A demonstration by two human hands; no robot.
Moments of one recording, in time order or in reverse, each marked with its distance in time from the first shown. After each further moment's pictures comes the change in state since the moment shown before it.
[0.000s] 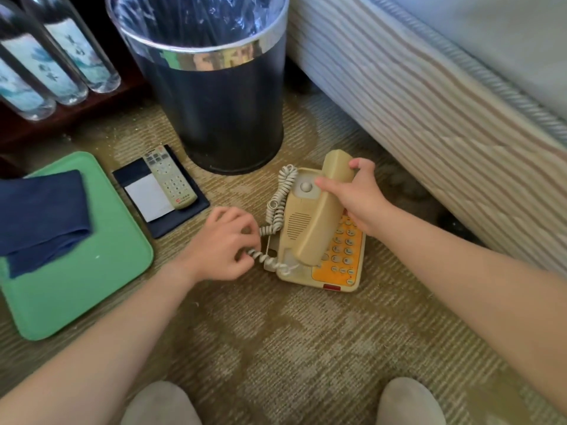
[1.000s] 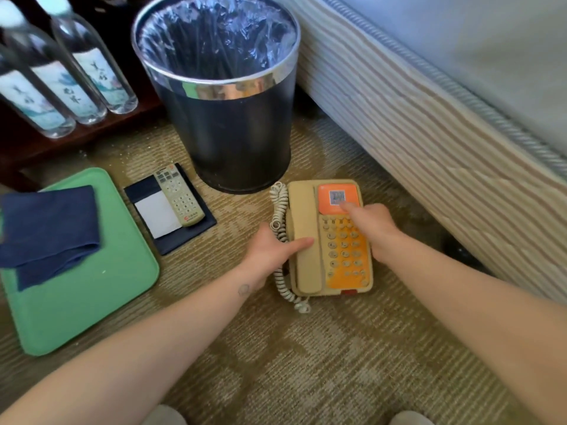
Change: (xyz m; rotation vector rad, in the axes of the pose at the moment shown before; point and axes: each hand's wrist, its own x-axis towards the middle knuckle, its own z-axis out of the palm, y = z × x) left_hand 0.070 0.046 0.014 -1.127 0.086 -0.974; right_hand 0.014 0.009 -0.008 -0.105 0.087 0.207
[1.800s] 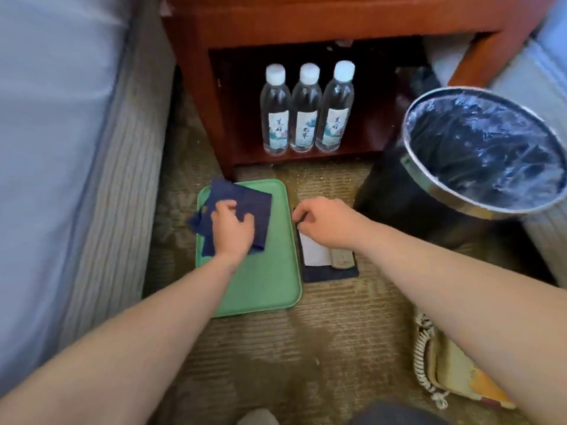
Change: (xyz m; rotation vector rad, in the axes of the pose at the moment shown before) left_hand -0.044 -0.036 -0.303 -0.066 0.964 -0.069; right_hand -0.145 -0.199 0.263 -1.103 -0.727 -0.923
